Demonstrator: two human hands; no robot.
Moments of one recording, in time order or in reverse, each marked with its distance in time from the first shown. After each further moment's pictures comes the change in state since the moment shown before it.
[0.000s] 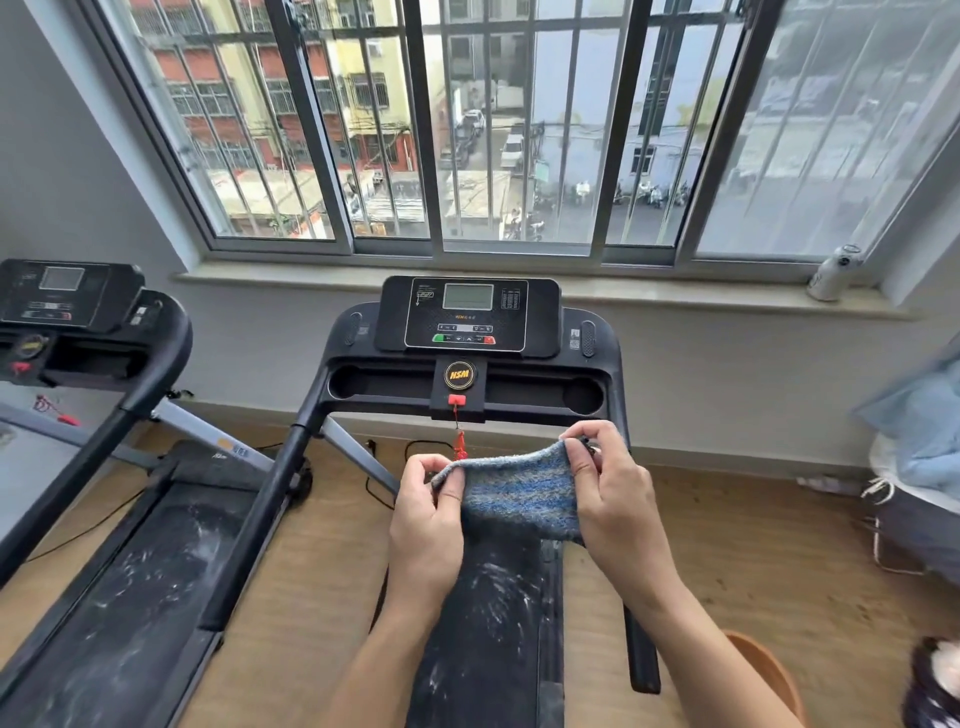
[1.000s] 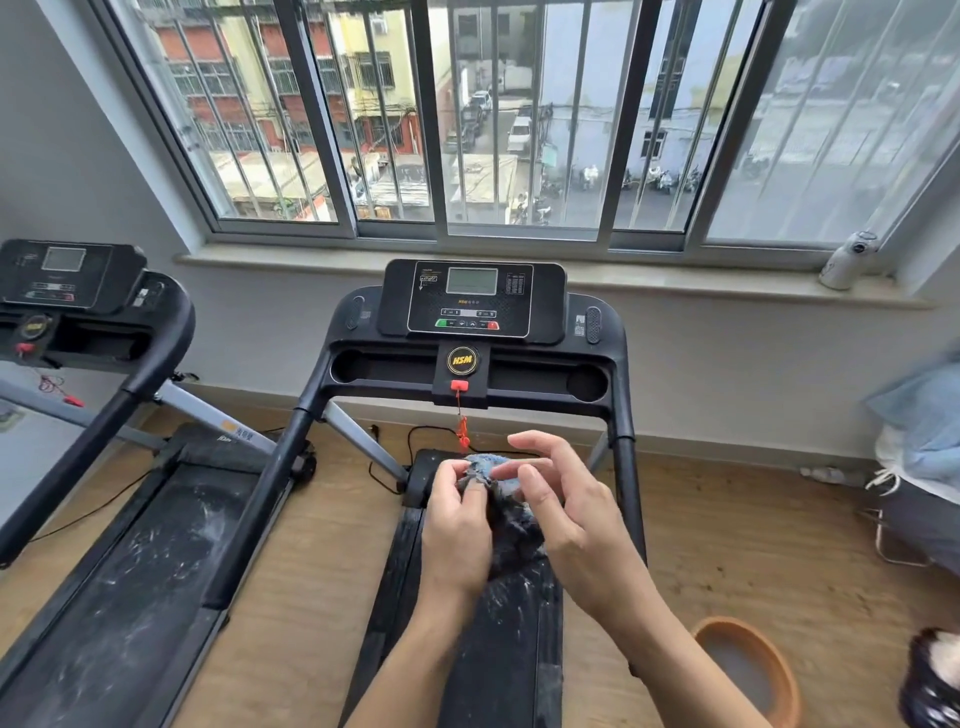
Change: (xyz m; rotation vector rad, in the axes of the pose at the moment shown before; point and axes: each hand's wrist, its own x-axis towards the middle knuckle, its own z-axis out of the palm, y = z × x) left_hand -0.022 0.003 0.025 -0.132 -0.047 -0.134; right_hand -0.029 -0.035 0.010 0.137 -0.267 0.080
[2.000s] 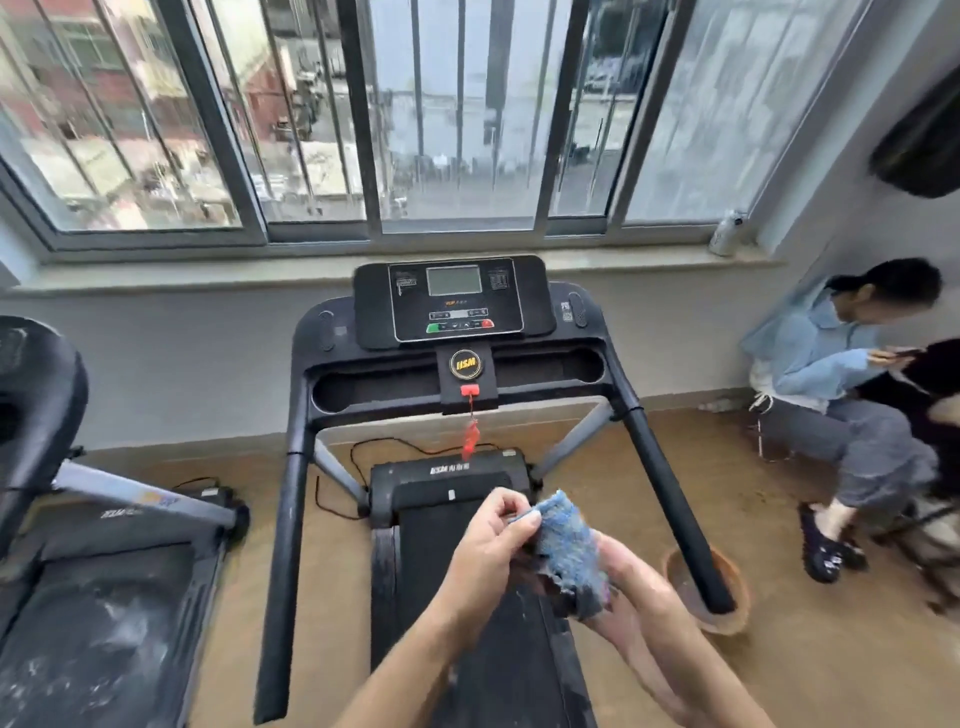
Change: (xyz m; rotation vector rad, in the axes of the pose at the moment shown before) left_hand 0.116 -0.052 -0.160 -0.247 -0.835 -0.213; right_hand -0.012 0.031 0.178 0.664 0.294 0.575
